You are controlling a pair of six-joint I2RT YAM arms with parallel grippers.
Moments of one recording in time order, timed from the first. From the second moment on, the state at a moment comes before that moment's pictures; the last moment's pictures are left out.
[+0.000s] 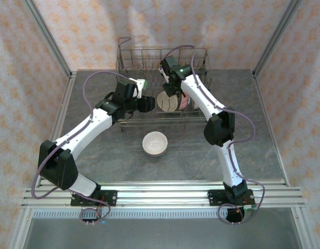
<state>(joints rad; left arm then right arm) -0.42 1.50 1.25 -0.42 0.20 -0.36 0.54 2.30 2.38 -1.16 0.23 -0.08</state>
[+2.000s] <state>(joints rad) -0.42 1.56 1.32 -0.47 0.19 -0.33 0.58 2.36 2.33 -1.13 0.40 -0.19</state>
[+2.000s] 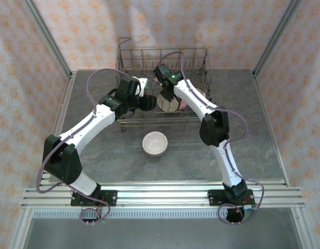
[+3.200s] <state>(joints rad) -0.42 1.51 1.22 -0.36 0.21 -0.33 0.68 2.25 2.11 -0.97 0.72 -0.07</state>
